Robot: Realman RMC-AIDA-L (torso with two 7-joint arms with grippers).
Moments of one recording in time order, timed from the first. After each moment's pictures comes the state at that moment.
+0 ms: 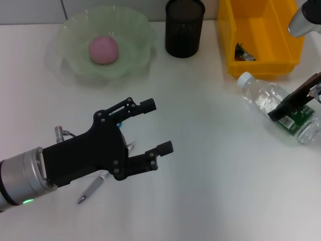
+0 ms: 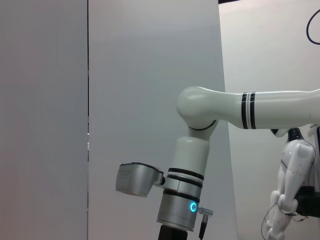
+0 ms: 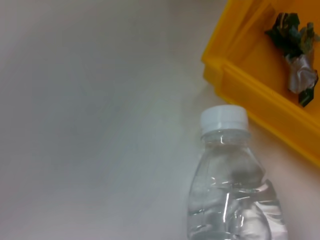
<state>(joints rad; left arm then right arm) -0.38 -2.08 1.20 0.30 1.26 1.76 -0.66 0.75 2.06 -1.03 -1.00 -2.83 -1.43 2.33</state>
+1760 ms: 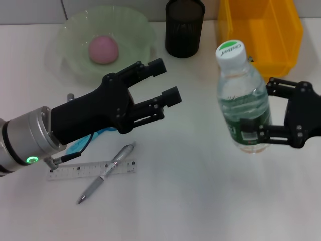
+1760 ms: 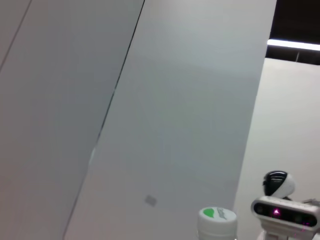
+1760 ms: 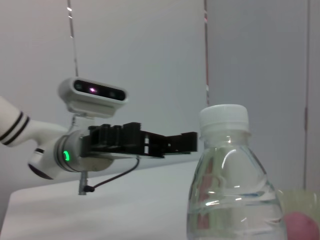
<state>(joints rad) -0.49 -2.07 1.21 0.31 1.16 1.74 -1.07 0.25 2.08 -0.92 -0.98 -1.67 -1.71 1.27</state>
